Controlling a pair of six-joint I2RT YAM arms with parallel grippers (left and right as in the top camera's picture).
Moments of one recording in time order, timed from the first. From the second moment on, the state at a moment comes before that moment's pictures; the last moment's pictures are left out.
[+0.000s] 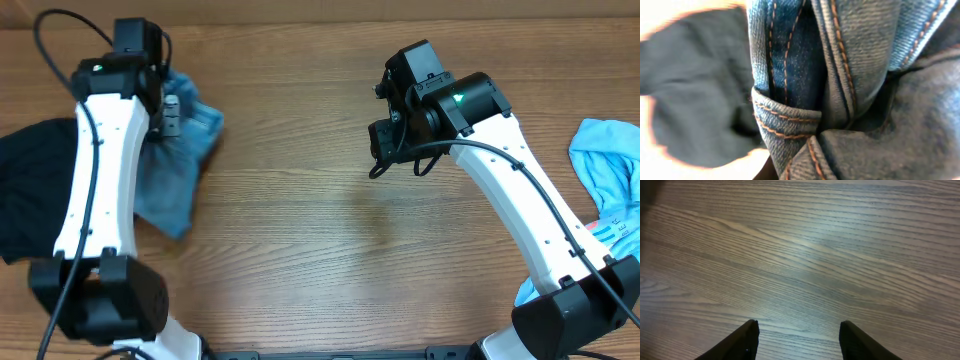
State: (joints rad) left arm 0.04 1.79 1.76 -1.24 -0.35 -0.05; right arm 0.43 1.72 1.71 -1.26 -0.09 0.20
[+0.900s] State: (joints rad) left arm 0.68 1.79 1.76 -1.05 -0.02 -0.04; right arm 0.43 1.72 1.71 -1.28 -0.09 0.20
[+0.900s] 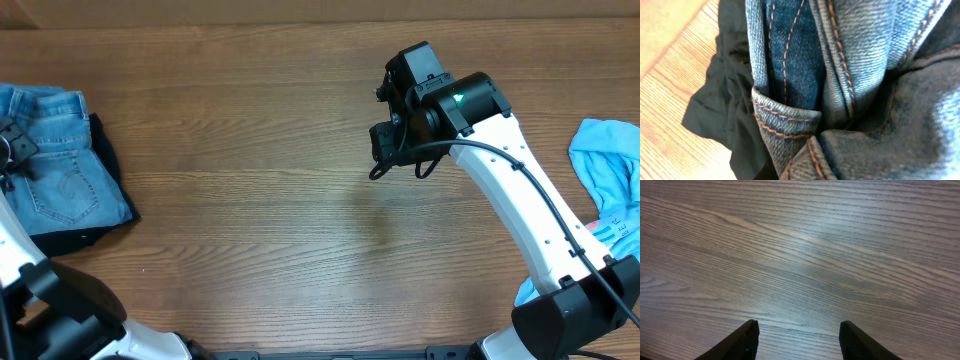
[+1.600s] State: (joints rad) left arm 0.88 1.89 1.76 -1.06 0.22 -0.12; right arm 0.43 1.72 1.71 -1.28 -0.09 0.20
